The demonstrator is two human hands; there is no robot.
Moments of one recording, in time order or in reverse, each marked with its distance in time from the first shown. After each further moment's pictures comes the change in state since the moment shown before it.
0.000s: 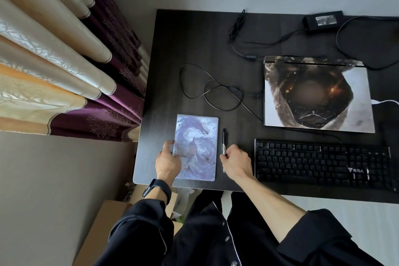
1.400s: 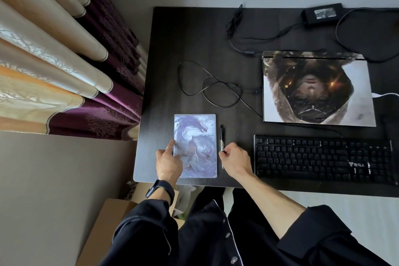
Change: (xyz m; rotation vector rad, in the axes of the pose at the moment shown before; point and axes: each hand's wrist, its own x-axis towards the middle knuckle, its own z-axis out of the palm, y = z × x) left_hand -0.011 -0.004 0.009 0.056 0.056 0.009; right_hand 0.000 0.010 0.005 0.126 -0.032 -0.016
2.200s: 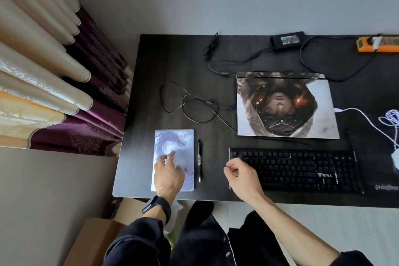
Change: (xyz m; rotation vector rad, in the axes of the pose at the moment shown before) left_hand -0.048 0.046 0.027 0.120 0.081 0.198; right_hand -0.041 0.055 -0.079 0.172 0.049 -0.174
